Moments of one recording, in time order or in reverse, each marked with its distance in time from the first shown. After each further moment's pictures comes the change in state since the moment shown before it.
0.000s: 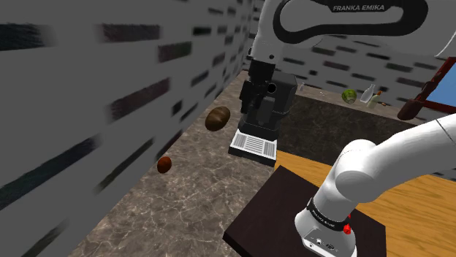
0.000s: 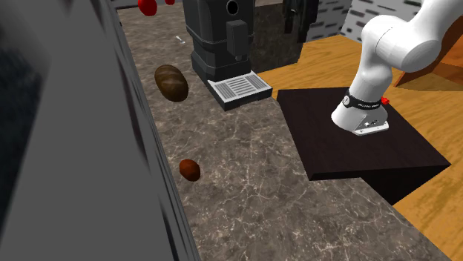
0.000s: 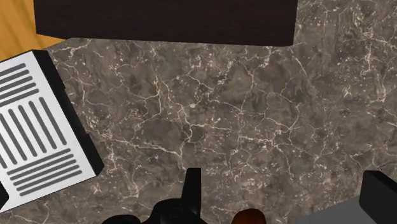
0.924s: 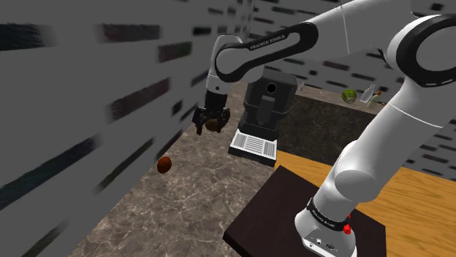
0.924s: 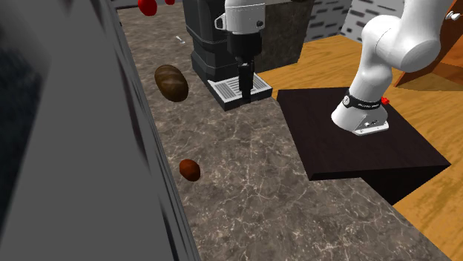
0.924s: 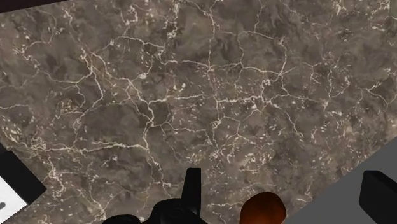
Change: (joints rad) arm -0.014 0.481 0.104 0.094 0.078 0.375 0.260
